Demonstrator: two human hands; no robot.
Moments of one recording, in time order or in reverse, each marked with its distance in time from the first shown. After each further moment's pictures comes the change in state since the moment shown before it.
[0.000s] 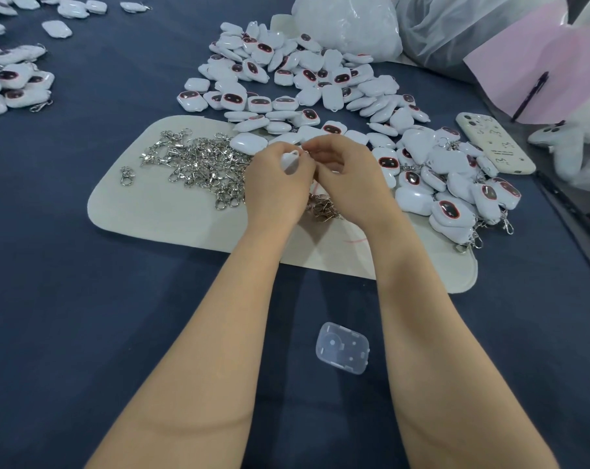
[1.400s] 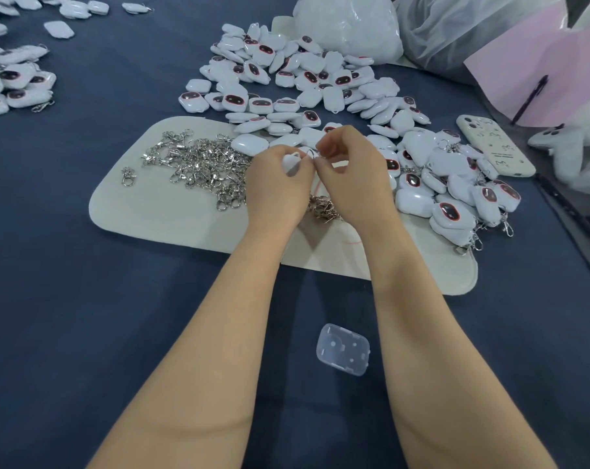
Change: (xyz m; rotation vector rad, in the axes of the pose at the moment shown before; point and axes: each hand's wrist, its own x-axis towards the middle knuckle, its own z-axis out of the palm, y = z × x) left_hand 0.001 0.001 -0.001 -0.005 -0.011 -0.041; right_hand 0.000 0.000 0.002 -0.116 0.174 -0.066
